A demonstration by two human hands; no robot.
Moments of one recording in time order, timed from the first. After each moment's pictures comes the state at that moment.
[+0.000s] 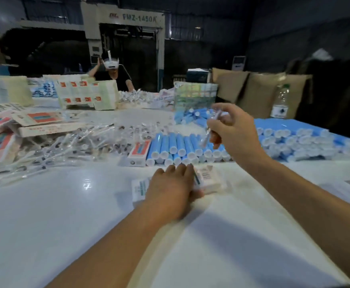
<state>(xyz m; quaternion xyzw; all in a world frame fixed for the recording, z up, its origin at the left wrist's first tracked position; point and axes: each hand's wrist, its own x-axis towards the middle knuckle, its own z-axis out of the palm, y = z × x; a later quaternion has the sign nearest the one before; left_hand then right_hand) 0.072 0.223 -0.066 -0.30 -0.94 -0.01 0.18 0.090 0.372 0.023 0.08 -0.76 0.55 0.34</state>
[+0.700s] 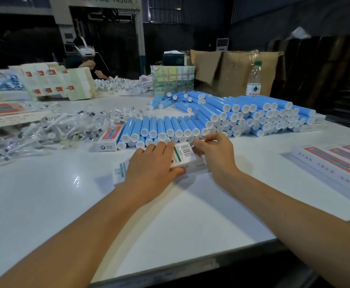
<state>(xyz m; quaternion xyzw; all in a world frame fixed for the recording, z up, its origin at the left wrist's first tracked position) 0.090 0.252 -0.068 -0.30 -0.93 -0.02 0.23 0.118 0.407 -0.063 -0.11 -0.63 0.71 0.29</state>
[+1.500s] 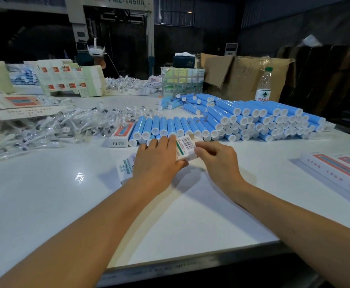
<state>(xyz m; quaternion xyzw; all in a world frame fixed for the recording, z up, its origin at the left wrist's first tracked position) 0.089 0.246 -0.065 -0.23 -0.94 -0.03 0.26 0.135 0.389 -0.068 -0.04 -0.80 0.51 0.31</state>
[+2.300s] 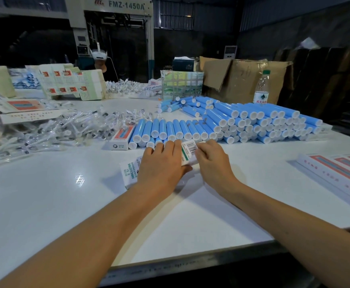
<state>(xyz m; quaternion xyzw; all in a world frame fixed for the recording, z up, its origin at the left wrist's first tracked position) 0.097 0.252 -0.073 -0.25 -0.92 0.01 0.31 0.134 0.384 -0.064 -0.04 -0.90 0.35 0.28</state>
